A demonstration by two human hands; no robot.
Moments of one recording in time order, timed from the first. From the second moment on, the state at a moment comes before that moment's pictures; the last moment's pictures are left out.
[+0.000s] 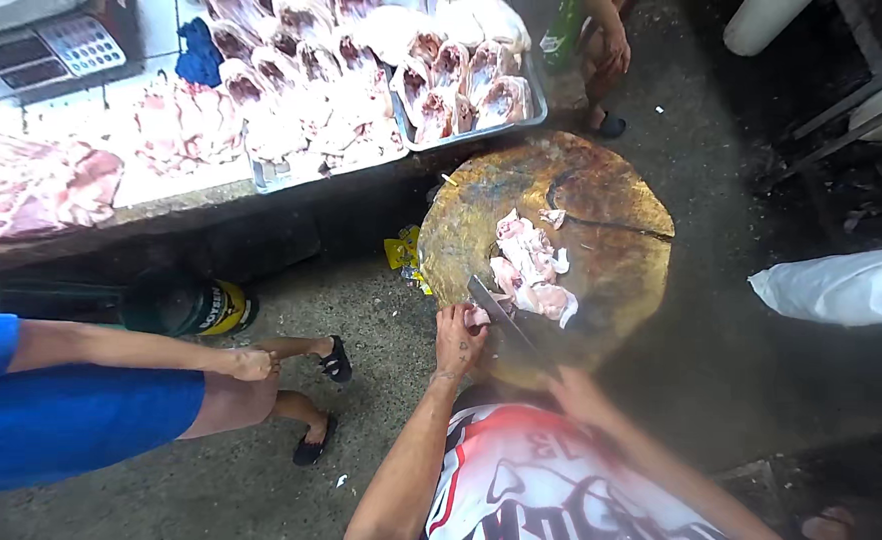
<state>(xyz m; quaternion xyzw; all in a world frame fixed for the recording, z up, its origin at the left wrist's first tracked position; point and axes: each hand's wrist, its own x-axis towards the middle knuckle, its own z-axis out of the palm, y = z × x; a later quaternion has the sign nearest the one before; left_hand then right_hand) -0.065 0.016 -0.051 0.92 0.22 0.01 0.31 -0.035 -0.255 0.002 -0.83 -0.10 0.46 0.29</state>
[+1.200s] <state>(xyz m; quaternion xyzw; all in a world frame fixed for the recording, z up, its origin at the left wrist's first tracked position) 0.059 0.013 -0.045 0.98 0.00 -0.11 0.15 -0.067 -0.331 0.006 -0.79 0.08 0.31 0.53</state>
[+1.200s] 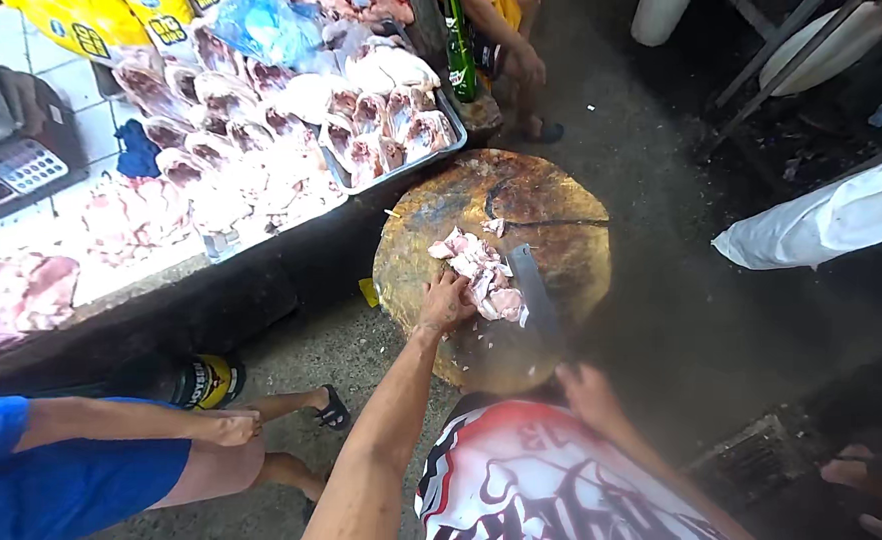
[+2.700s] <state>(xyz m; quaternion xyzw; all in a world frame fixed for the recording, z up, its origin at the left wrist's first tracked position) -0.060 0.040 -0.035 0.73 0.37 -0.07 0.58 -0.038 -0.217 0.054 -0.82 -0.21 0.03 0.53</state>
